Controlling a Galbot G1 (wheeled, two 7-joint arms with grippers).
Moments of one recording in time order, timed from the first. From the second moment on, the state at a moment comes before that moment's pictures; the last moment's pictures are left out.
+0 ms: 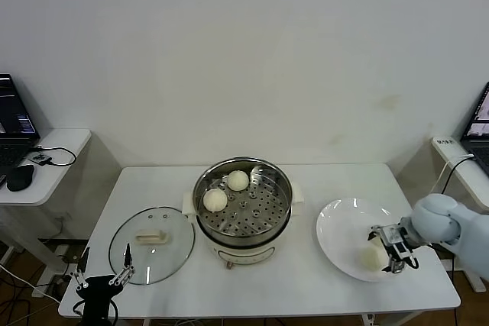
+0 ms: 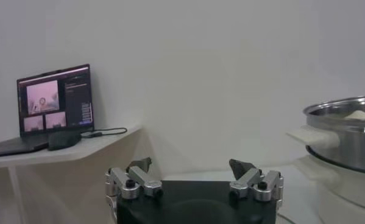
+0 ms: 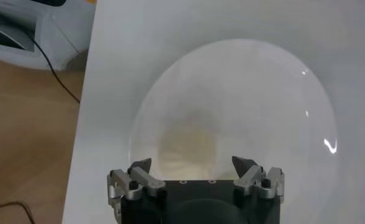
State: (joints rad) left arm 1.79 -1.28 -0.64 -2.05 -0.14 -0.18 -0.27; right arm -0.20 0.36 -0.77 1.61 -0.17 -0.20 -0.99
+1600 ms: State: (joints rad) left arm 1.76 -1.25 -0.63 -2.04 -0.14 -0.19 -0.27; right arm 0.19 0.43 -0.88 1.58 0.03 -0.26 -1.03
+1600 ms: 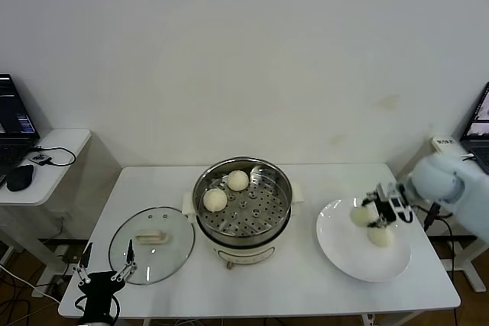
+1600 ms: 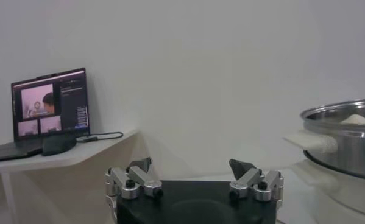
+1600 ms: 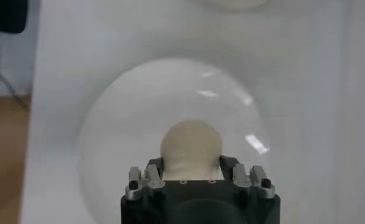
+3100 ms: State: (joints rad) left arm 1.76 -1.28 -0.65 -2.02 -0.15 -0.21 -0.28; right arm 0.53 1.16 -1.35 1.45 0.07 0.09 -0.94
